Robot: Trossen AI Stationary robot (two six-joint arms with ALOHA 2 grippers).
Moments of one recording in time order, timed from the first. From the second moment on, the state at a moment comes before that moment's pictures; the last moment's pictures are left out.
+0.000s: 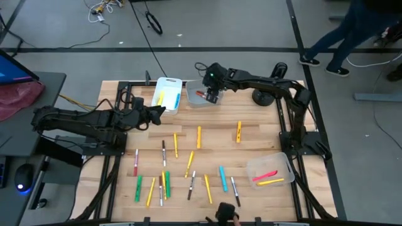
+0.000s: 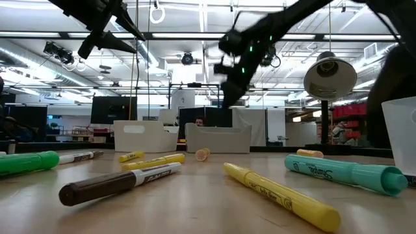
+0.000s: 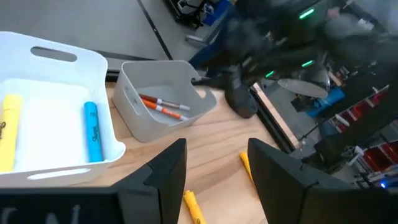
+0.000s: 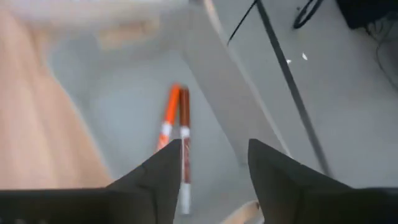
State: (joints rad) left arm -0.07 0.81 0.68 -0.30 -0.73 -0.99; right arm -0.50 1.92 1.54 -0.53 0.17 -0.31
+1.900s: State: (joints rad) left arm -0.08 0.81 0.68 -0.58 0.01 -0.63; right arm 0.53 2.13 1.47 -0.41 0.21 1.06
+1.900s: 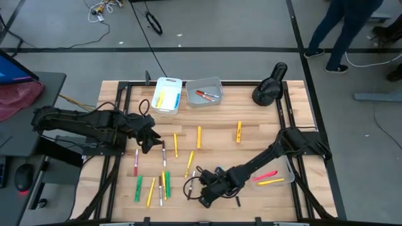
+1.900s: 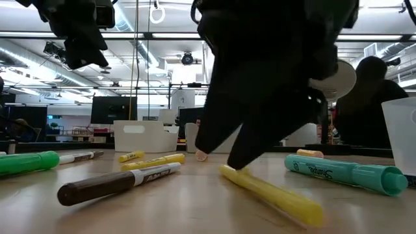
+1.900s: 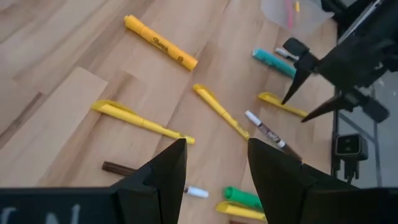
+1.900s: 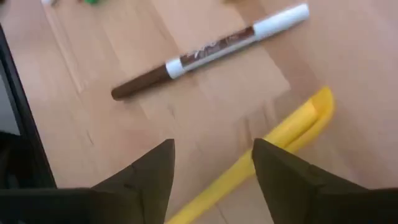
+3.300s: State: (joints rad) left arm -0.08 0.81 0.68 -0.60 0.02 -0.61; right arm 0.47 2.08 1.38 -0.73 0.12 1.33
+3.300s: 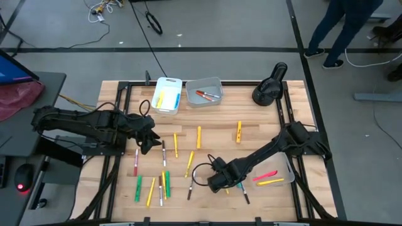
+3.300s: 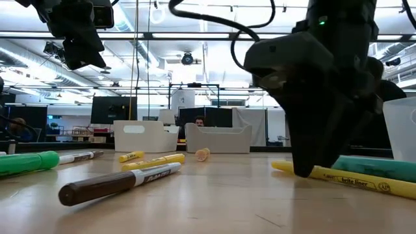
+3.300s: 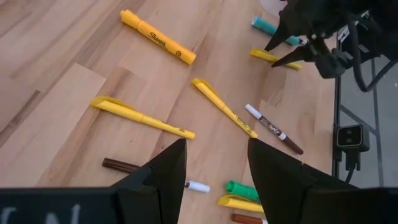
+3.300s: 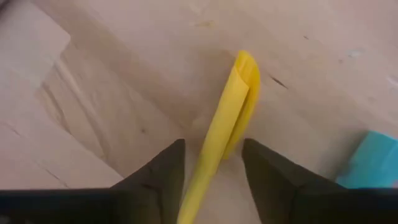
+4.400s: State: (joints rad) left arm -0.08 0.81 0.68 -0.51 -0.10 -0.60; right arm 0.46 1.48 1.35 -1.48 -0.18 0.54
